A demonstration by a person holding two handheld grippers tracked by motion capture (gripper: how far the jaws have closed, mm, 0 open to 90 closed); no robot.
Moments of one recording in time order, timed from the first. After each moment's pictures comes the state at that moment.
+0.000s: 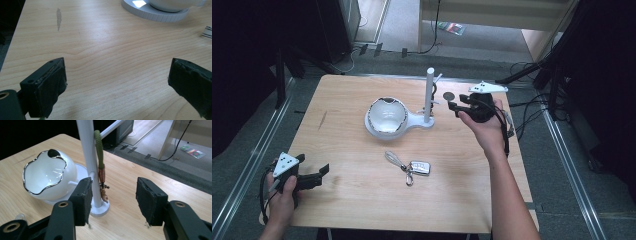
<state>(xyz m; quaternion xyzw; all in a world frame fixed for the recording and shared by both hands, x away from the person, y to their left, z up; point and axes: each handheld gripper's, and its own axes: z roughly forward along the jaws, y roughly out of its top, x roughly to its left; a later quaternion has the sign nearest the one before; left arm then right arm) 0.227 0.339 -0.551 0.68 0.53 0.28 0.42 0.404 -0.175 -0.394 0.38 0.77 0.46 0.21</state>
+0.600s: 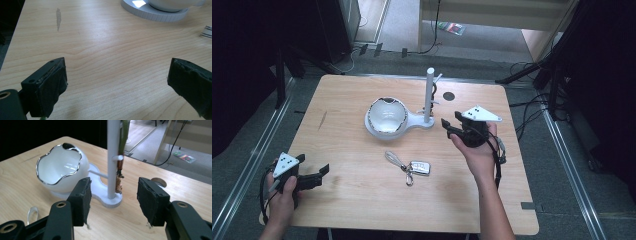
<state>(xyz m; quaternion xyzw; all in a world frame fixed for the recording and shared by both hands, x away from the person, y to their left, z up) 0.227 0.339 -0.551 0.68 0.53 0.28 0.42 0.345 -0.158 -0.422 0.38 0.75 0.48 0.25</state>
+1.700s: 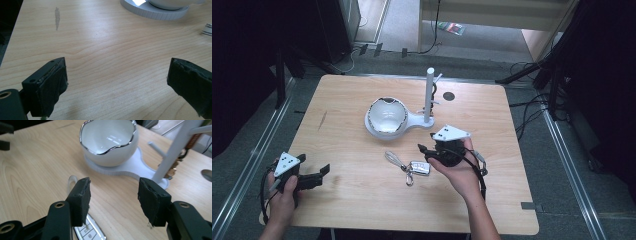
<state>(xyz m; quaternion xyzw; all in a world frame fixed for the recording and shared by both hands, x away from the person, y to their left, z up) 0.228 0.337 -0.551 0.68 0.53 0.28 0.42 0.310 -0.105 -0.453 0.31 0.82 0.44 0.19</state>
